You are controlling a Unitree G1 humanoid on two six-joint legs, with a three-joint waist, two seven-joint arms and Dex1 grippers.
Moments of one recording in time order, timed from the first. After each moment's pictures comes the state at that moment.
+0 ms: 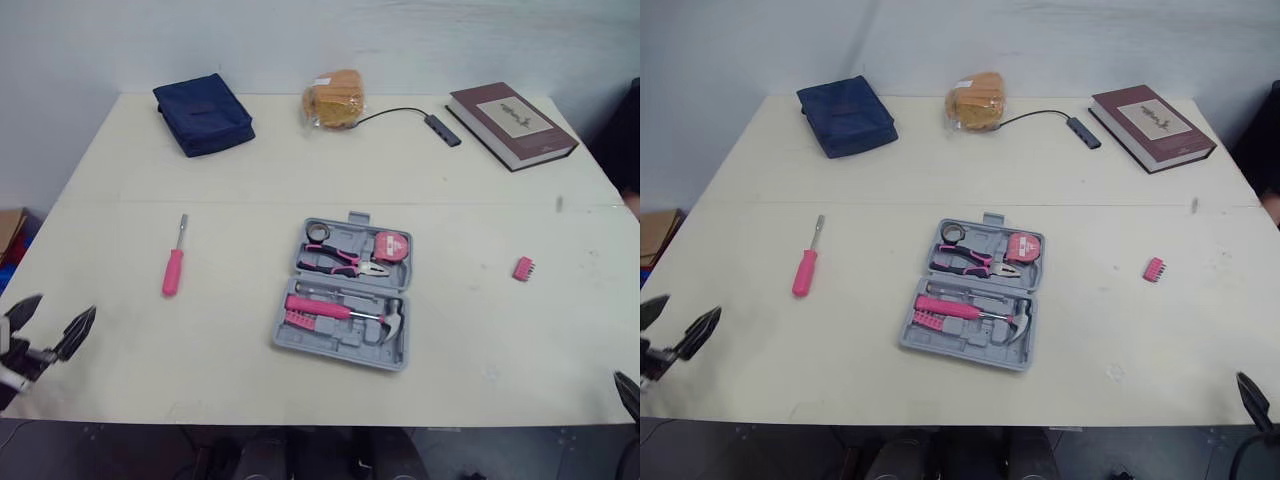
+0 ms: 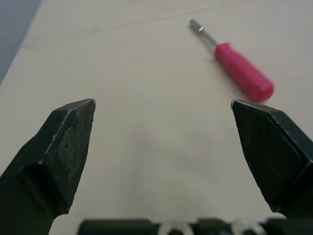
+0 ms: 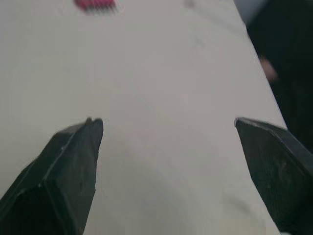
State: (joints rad) left arm 0.28 0.58 0.80 0.06 -0.47 0.08 -0.74; right arm 0.47 -0.57 -0.81 0.35 0.37 -0.45 0.82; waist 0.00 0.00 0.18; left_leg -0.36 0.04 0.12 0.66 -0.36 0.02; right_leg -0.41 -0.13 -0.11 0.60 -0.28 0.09
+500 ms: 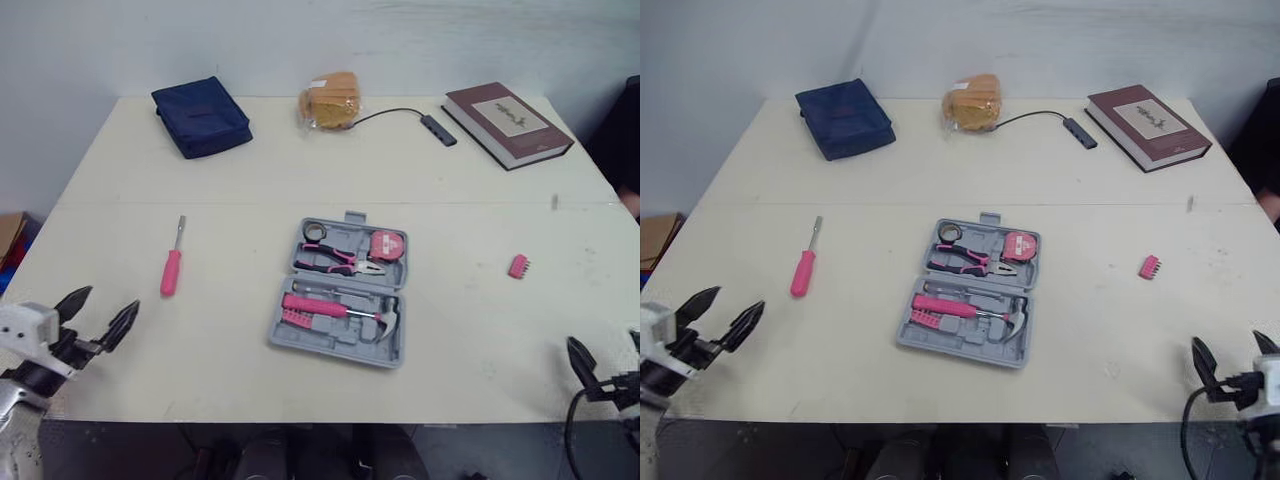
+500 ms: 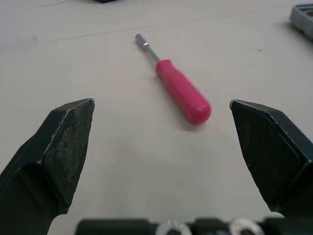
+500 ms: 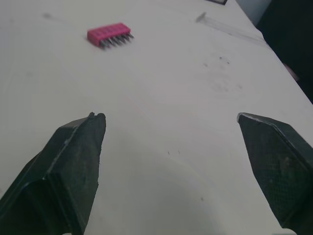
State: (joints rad) left arm 0.15 0.55 0.62 -0.03 -0.51 0.10 -0.74; right arm 0.33 -0.48 -0.63 0.06 0.36 -0.22 0.56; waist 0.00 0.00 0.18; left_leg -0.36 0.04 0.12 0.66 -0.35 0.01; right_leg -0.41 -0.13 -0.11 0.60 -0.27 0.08
